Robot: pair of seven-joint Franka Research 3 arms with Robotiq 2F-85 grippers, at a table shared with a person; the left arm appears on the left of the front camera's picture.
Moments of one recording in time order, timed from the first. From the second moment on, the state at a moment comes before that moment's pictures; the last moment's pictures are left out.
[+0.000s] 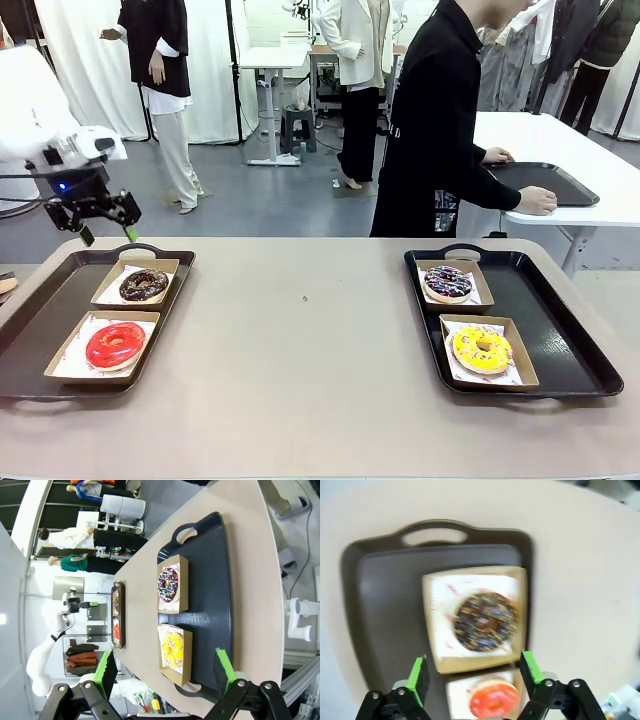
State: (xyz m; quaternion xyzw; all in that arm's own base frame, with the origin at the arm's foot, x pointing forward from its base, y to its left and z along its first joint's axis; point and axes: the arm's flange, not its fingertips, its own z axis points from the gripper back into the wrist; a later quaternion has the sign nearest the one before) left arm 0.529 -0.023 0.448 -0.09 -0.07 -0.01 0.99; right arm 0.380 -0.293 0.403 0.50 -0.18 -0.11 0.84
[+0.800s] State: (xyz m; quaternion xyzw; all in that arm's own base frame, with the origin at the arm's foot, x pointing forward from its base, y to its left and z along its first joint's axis) left arm 0.359 0.175 0.512 -0.53 -0.12 0.10 0.83; right arm 0.380 -0.293 0.403 0.50 -0.18 -0.11 0.84
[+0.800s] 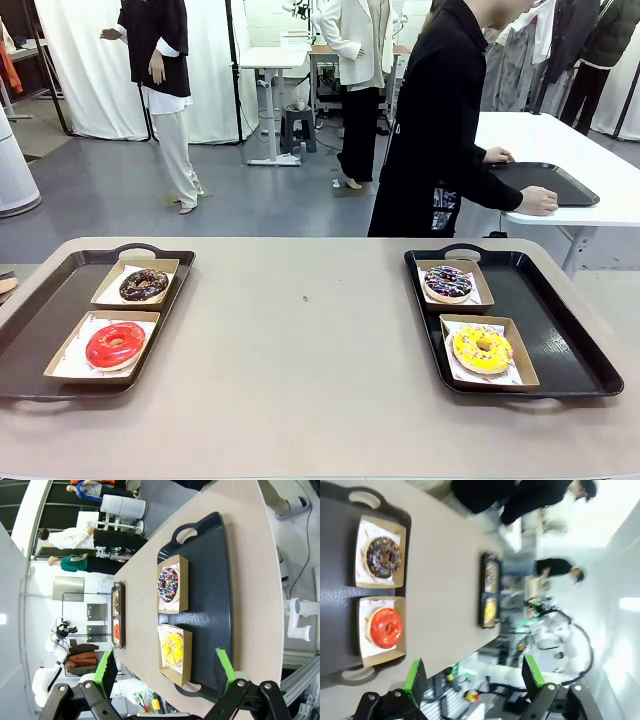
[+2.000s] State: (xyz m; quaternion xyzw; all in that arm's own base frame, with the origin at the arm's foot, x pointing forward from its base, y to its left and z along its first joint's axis) left arm 0.377 0.212 0.394 -0.59 -0.08 0.06 0.80; right arm 0.380 -0.293 0.403 0.50 -0.18 -0.11 0.84
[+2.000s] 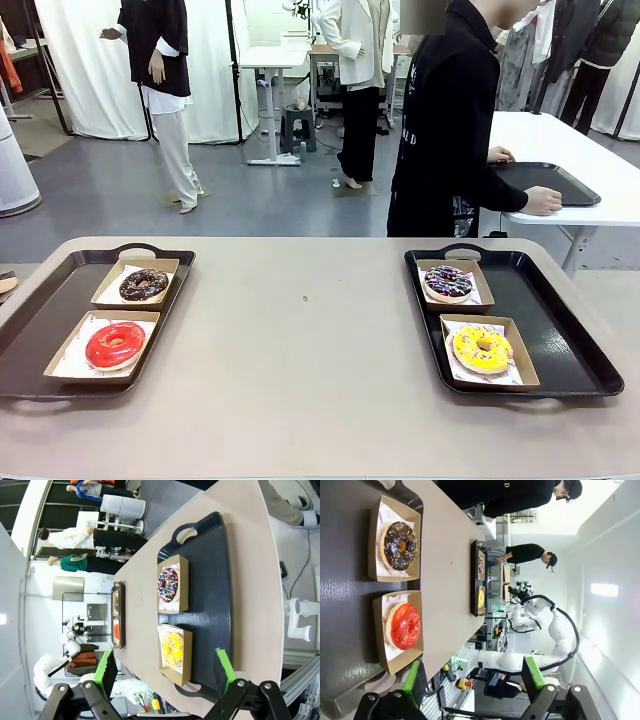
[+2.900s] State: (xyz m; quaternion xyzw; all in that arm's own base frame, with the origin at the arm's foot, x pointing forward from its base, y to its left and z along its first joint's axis) left arm 0.378 0.209 0.388 -0.60 -0.07 0.06 0.80; right arm 0.380 -0.293 0.403 0.50 -0.18 -0.11 0.84
